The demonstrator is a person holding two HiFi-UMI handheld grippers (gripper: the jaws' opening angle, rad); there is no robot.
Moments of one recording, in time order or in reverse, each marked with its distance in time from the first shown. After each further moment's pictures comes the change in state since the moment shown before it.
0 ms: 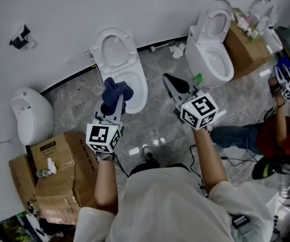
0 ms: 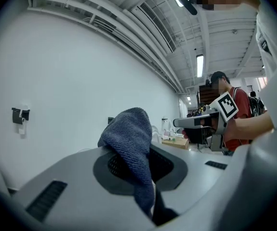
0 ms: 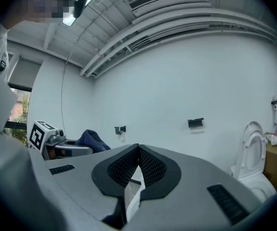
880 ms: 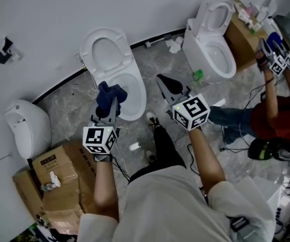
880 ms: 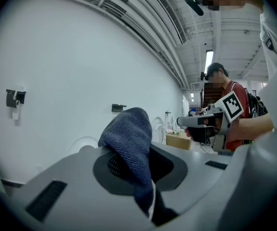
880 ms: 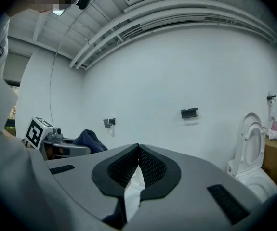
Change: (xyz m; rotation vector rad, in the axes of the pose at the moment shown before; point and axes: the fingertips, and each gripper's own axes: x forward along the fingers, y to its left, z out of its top) left arm 0.086 0.074 -0.063 -0.070 0.094 -0.001; right arm 0.086 -0.064 -0.058 0.014 0.064 -0.080
